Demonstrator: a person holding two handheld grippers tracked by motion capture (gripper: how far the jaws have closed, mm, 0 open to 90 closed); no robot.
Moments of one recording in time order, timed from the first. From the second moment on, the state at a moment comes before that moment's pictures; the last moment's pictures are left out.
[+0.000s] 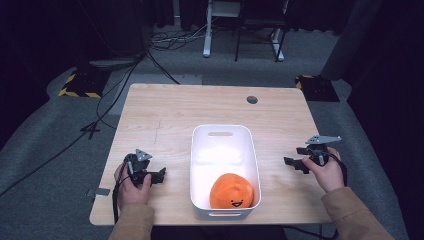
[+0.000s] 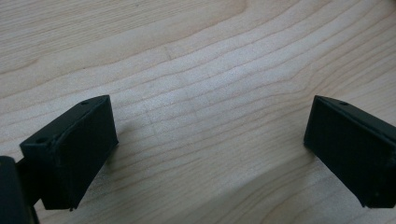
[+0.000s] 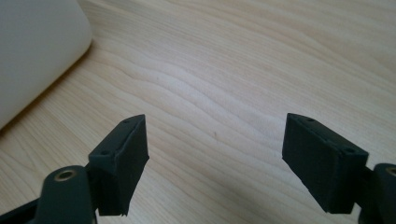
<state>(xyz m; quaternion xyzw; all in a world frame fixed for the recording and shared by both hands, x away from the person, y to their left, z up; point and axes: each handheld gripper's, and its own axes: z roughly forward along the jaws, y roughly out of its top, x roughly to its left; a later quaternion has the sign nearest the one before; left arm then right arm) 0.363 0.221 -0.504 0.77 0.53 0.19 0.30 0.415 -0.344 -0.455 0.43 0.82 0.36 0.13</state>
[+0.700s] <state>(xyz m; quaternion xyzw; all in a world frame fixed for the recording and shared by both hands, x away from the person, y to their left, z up) 0.362 0.222 -0.504 0.77 0.53 0.19 0.30 0.393 -0.347 -0.494 0.42 0.83 0.33 0.16</state>
